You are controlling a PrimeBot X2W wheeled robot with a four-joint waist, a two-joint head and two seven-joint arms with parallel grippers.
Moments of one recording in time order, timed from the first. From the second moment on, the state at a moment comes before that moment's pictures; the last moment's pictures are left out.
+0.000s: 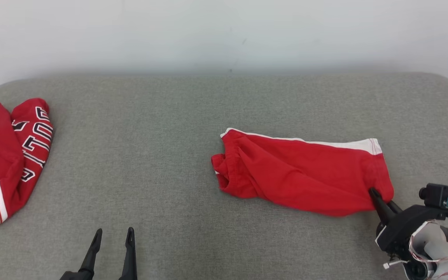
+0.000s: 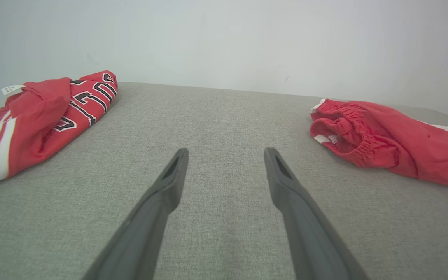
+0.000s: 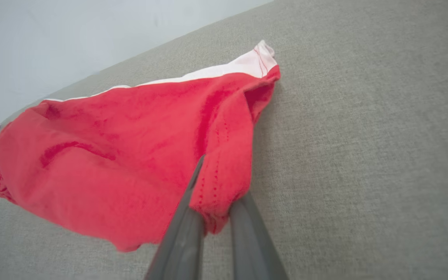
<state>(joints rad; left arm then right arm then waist) 0.02 0.05 -0.03 0.20 -0.17 -0.10 -0.26 -0.53 -0.56 0.77 0.78 1.22 0.13 -0.20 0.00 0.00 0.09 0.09</state>
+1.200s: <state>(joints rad) 0.03 0.05 -0.02 0.17 -0.12 -0.07 -0.26 -0.67 -0.41 0.70 1.20 1.06 0.13 -0.13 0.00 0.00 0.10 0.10</state>
